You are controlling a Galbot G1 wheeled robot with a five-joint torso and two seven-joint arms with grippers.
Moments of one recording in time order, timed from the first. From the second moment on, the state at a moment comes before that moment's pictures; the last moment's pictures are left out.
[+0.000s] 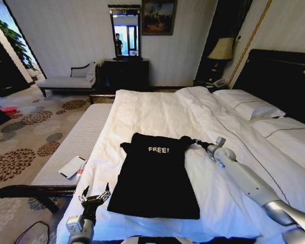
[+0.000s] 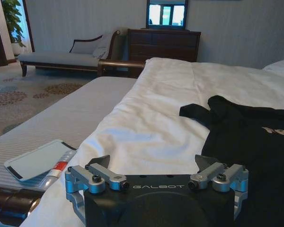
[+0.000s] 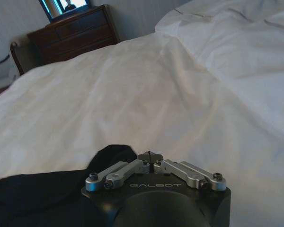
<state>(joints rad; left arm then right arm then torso) 1.96 -1.10 -0.42 -2.32 -0.41 0.02 -0.52 -0.58 0.77 -0.01 1.18 1.23 -0.27 0.06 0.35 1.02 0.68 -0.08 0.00</state>
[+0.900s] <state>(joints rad) 1.96 -1.10 -0.42 -2.31 -0.41 0.02 -0.52 -0.60 0.71 -0.06 1.19 1.02 -0.20 -0.01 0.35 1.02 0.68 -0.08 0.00</state>
